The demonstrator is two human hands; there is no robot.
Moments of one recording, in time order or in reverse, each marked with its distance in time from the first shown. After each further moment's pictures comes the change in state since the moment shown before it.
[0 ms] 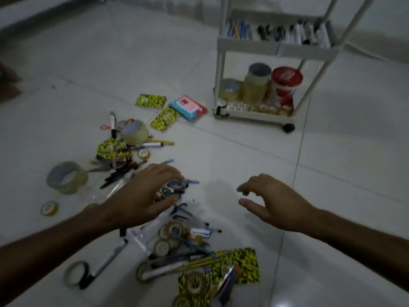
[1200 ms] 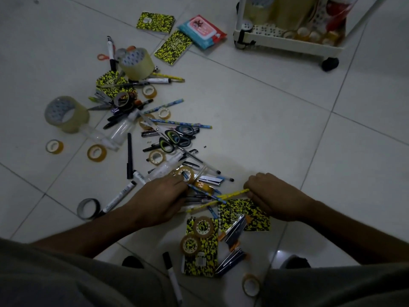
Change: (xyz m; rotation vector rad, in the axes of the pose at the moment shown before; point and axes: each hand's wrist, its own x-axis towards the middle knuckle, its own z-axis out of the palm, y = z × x) left_hand -0.082 -0.004 0.122 0.035 -0.270 -0.097; right_hand -0.045 0.032 0.133 0.005 -0.340 -0.150
